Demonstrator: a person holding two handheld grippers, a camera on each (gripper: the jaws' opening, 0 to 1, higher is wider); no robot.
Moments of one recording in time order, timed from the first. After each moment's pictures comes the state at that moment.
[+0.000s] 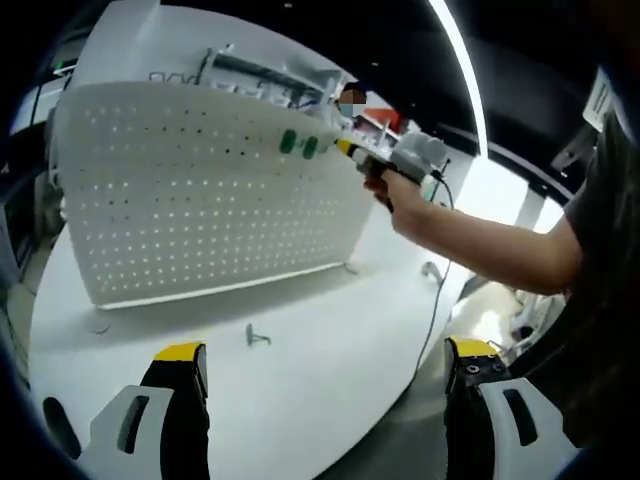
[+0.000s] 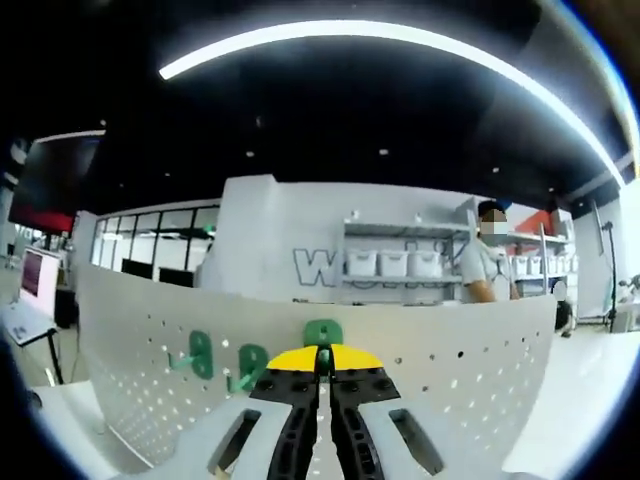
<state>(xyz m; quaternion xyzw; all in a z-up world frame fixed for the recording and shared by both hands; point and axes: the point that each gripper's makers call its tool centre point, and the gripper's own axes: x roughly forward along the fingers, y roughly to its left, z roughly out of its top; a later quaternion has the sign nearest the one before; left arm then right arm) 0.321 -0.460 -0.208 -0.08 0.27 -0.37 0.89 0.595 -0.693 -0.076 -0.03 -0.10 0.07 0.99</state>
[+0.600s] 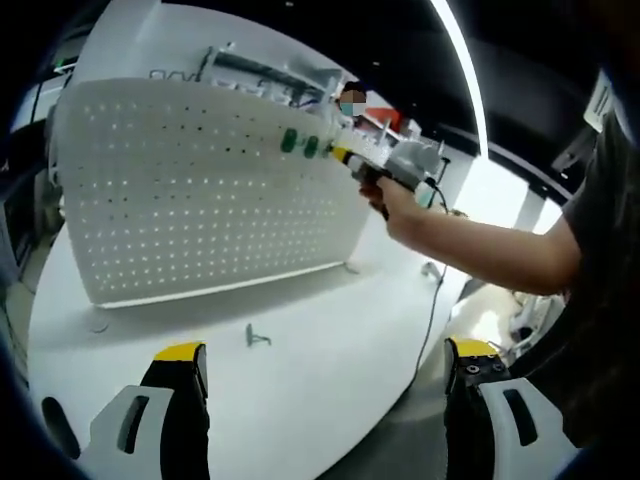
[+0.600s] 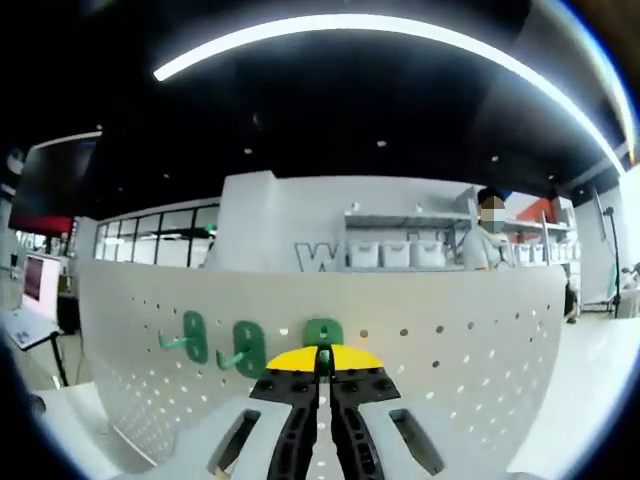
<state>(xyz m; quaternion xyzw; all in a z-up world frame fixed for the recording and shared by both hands) 0.323 -0.460 -0.209 -0.08 0.27 -0.37 0.89 0.603 -0.692 -0.105 0.01 -0.09 0.08 0.99</state>
